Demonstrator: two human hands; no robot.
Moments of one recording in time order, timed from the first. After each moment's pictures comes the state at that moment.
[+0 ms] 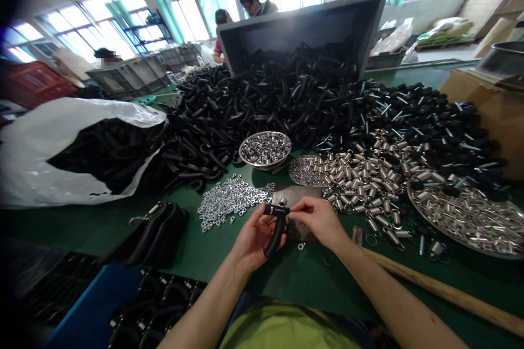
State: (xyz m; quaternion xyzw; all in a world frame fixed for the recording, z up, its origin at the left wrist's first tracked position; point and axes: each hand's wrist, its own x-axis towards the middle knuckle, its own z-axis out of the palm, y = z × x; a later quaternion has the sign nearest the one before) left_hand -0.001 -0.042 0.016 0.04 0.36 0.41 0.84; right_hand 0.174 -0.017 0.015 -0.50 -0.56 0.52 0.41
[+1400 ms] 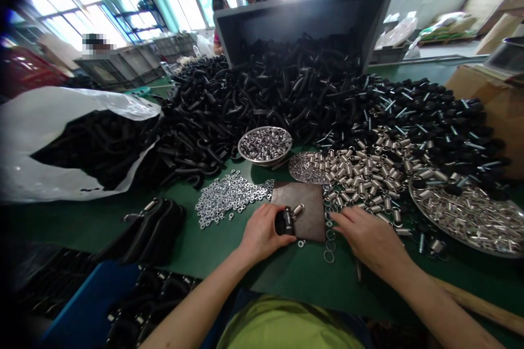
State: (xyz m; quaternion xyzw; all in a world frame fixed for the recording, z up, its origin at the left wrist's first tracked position) left_hand -0.007 -0.037 -0.009 0.77 0.52 0.25 0.26; right_hand 0.267 -0.057 0.005 -0.48 -0.87 -0.07 0.08
